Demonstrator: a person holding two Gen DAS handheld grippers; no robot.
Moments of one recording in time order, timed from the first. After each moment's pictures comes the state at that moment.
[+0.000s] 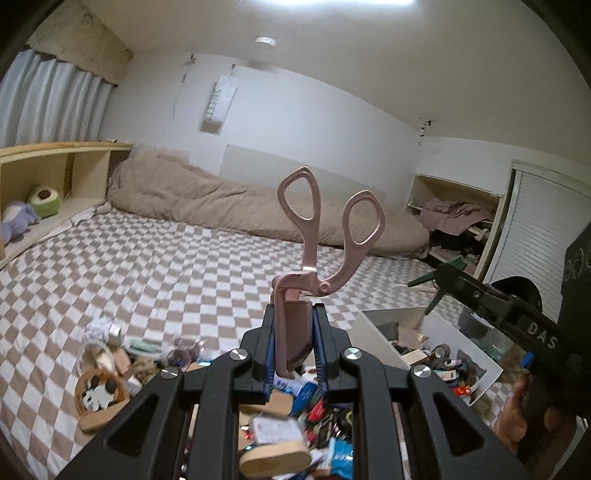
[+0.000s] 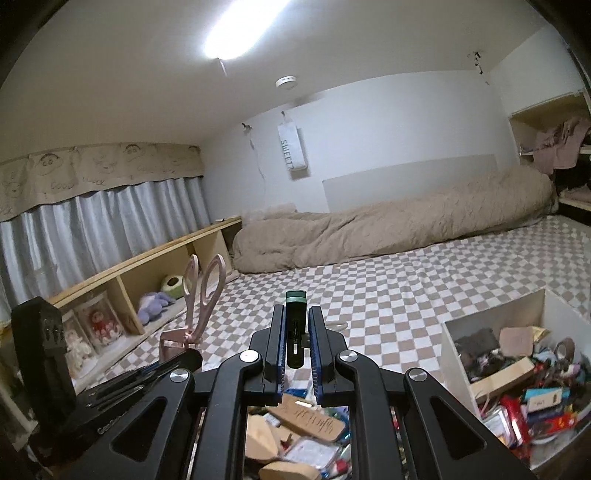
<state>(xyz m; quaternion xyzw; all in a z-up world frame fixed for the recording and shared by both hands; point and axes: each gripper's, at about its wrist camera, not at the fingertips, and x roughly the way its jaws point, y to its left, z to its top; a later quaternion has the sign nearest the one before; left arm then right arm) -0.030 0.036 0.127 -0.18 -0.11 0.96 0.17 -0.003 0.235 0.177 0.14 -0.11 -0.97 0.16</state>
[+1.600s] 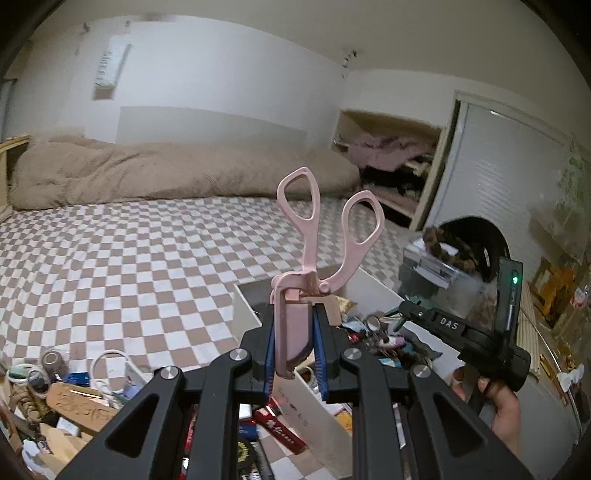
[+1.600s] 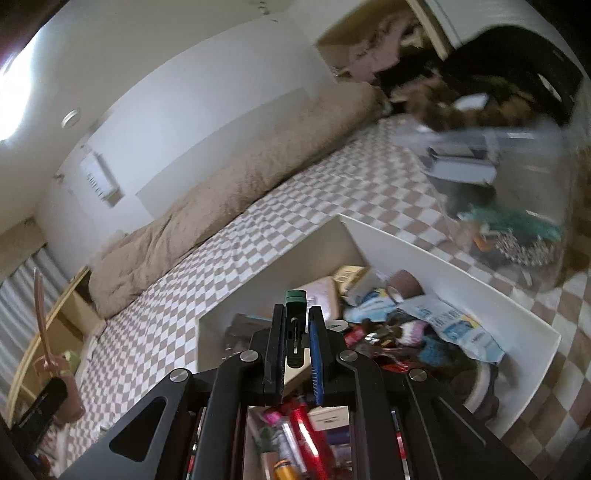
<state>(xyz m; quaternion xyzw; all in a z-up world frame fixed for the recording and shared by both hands) -0.100 0.234 0.116 -0.27 -0.04 0.91 0.31 -0.051 0.476 0.078 0.25 -0.30 -0.91 -0.10</state>
